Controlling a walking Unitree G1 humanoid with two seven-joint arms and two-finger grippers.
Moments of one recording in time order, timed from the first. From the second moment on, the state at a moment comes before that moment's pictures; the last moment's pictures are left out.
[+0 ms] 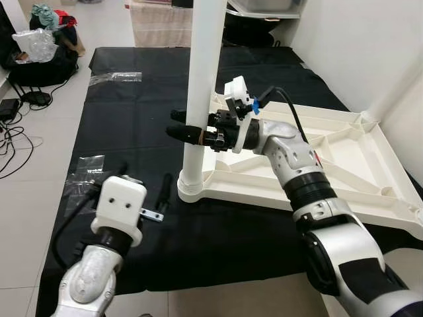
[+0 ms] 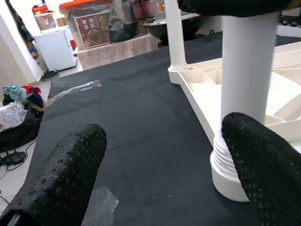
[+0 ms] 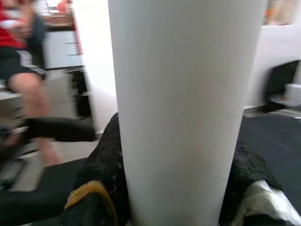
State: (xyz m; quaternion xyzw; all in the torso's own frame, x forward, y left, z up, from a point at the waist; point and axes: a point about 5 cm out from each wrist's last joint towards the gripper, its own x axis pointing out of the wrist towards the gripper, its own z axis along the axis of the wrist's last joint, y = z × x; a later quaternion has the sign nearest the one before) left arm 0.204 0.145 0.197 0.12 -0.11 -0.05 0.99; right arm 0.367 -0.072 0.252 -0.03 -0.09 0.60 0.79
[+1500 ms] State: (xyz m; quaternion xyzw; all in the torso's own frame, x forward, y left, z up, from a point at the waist) left arm 0.205 0.132 0.200 0.11 -0.12 -0.08 0.98; right arm 0.360 -0.086 0.256 0.02 -0.08 -0.07 0.99
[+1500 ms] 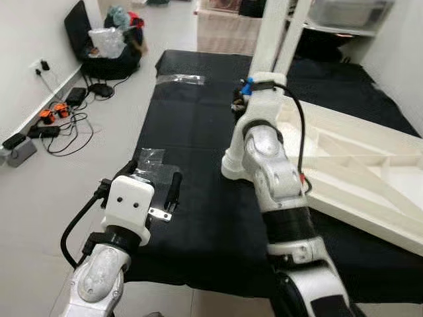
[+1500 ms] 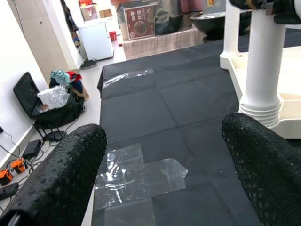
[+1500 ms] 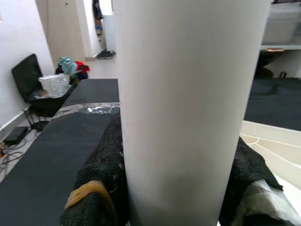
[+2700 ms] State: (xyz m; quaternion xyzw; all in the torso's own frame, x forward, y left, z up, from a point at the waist) left arm 0.205 0.134 0.201 0.11 -0.12 -0.07 0.98; right arm 0.333 -0.147 0.223 0.03 -0.04 -0.37 0.93
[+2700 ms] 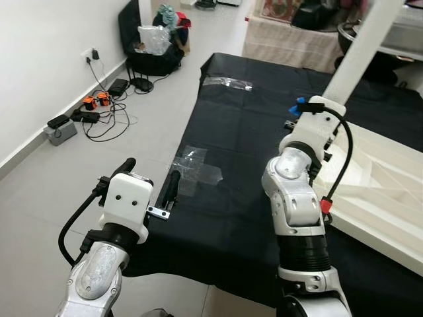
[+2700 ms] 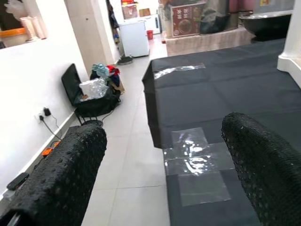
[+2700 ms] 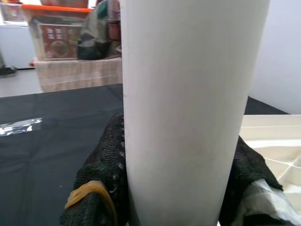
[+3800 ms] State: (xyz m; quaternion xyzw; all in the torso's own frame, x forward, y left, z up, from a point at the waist) left arm 0.205 0.129 0.201 0.11 -0.12 -0.10 0.98; right arm 0.349 -0.135 0.220 0.05 -0.03 -0.23 0.97
